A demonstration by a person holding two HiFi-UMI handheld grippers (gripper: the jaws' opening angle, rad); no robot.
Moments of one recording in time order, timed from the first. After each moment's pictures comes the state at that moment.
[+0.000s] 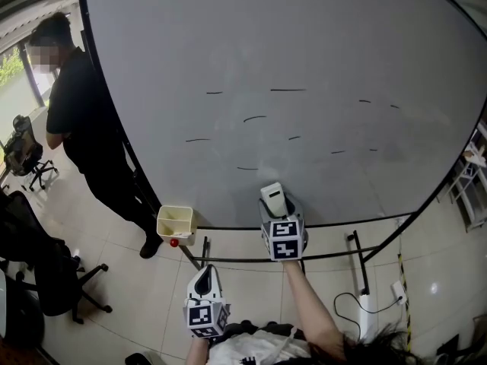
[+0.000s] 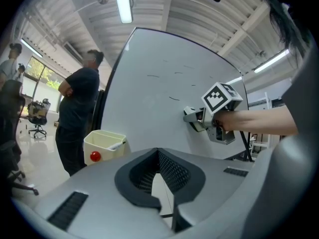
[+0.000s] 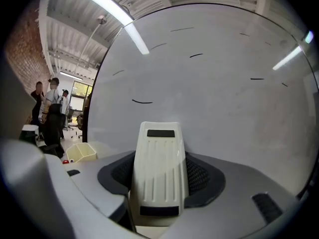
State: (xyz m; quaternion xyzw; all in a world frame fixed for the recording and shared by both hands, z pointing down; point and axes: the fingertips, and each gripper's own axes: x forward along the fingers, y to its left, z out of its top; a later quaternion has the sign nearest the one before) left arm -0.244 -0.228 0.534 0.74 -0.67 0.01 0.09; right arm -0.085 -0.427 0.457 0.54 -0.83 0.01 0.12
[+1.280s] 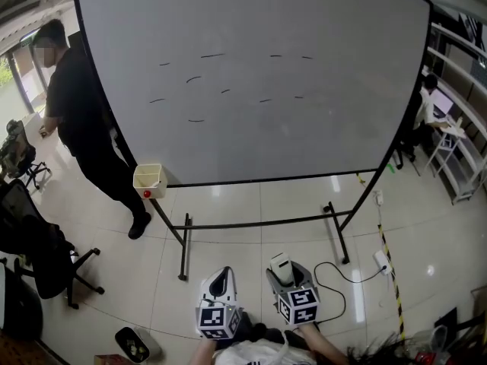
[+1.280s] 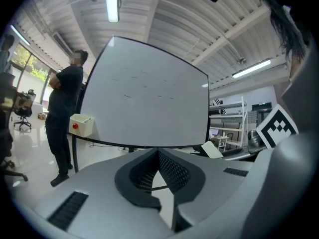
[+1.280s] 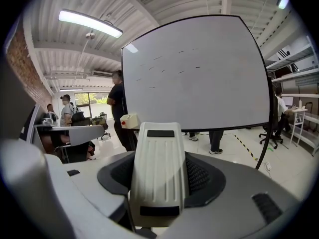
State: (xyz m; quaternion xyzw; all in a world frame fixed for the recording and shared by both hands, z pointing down) left arm -0.043 -0.022 0.550 0.80 -0.59 0.02 0.10; right arm 0.102 -0.043 0.589 0.51 -0.83 0.15 0.13
